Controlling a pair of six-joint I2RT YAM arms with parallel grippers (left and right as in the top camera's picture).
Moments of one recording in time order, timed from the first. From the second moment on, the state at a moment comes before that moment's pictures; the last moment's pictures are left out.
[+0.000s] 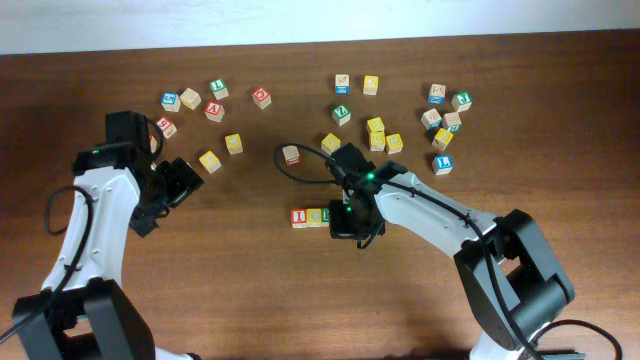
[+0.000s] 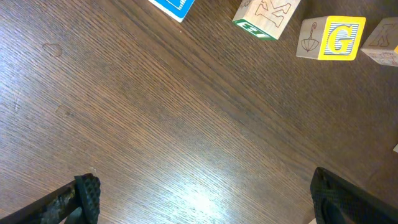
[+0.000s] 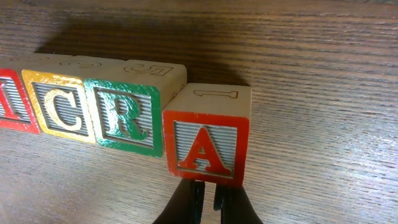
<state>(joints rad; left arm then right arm) 0.15 1.65 1.25 -1.00 0.03 -0.60 0.58 1.87 1.18 -0.75 -0.22 0.58</state>
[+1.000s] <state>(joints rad) 0.15 1.65 1.25 -1.00 0.03 -0.60 0.58 1.87 1.18 -0.71 -0.22 0.64</state>
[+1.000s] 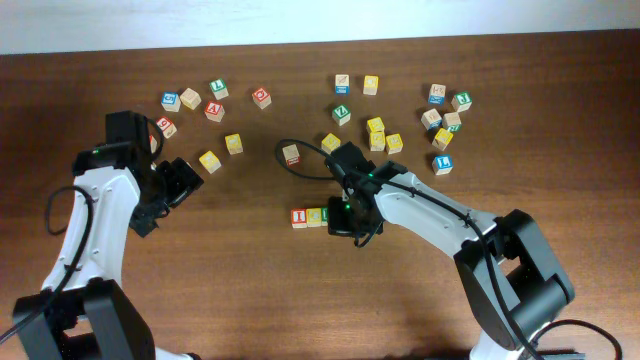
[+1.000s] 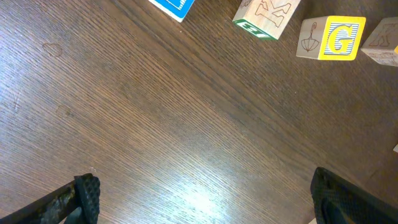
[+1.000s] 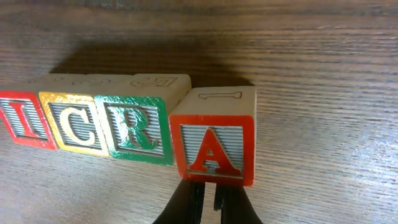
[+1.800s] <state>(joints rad) -0.06 1.66 1.19 -0.93 0.09 -0.53 0.42 1.87 1.31 -0.95 -0.17 0.54</state>
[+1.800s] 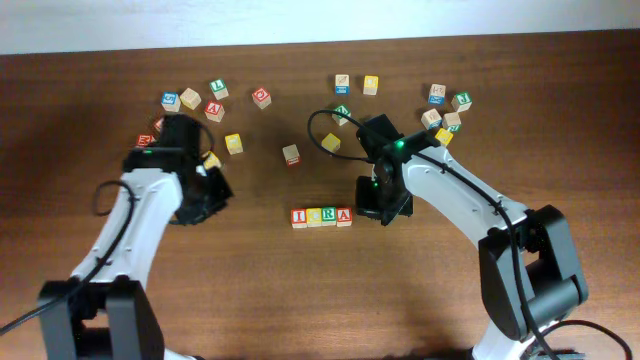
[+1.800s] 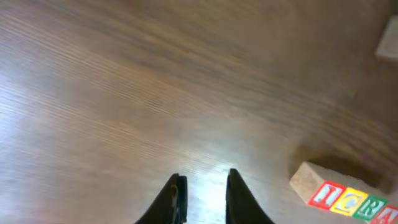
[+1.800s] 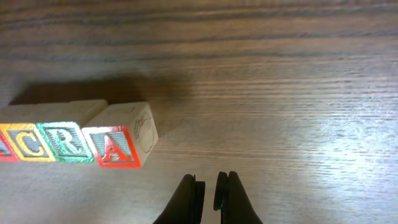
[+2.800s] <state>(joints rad) -0.37 1.89 1.14 -0.69 0.19 -0.55 0.42 1.92 1.26 -0.81 -0.24 0.54</state>
